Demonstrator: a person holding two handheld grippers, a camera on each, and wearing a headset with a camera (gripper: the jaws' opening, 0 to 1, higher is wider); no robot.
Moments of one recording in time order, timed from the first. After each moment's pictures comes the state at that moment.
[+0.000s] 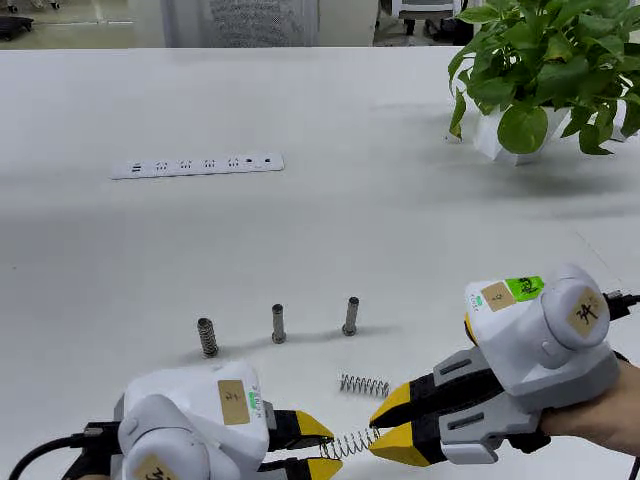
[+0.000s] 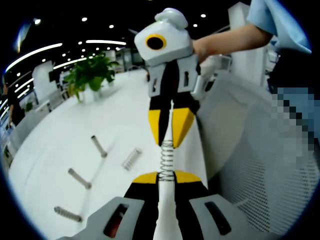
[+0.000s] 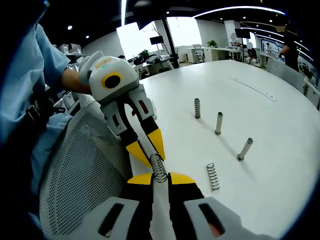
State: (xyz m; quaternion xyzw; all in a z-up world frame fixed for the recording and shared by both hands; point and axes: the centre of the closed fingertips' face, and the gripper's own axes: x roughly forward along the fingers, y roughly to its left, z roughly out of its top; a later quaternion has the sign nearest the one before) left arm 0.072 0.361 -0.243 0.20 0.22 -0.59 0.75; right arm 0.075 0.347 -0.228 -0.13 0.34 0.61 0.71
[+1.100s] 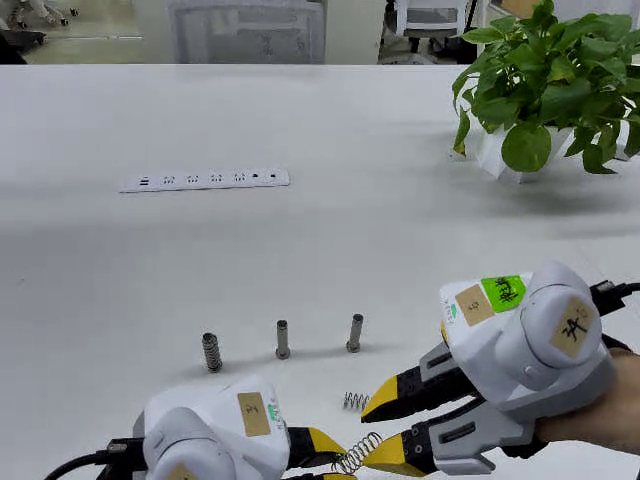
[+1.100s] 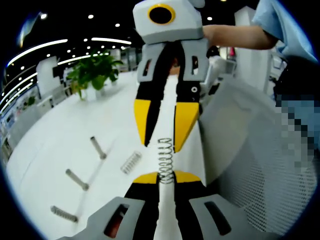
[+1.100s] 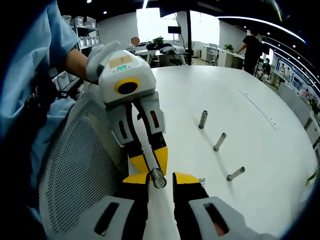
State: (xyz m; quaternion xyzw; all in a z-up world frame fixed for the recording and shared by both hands) left arm 0.074 0.351 -0.240 0.18 0.22 -0.58 0.76; right arm 0.079 0.360 -0.206 -0.24 0.31 0.63 0.67
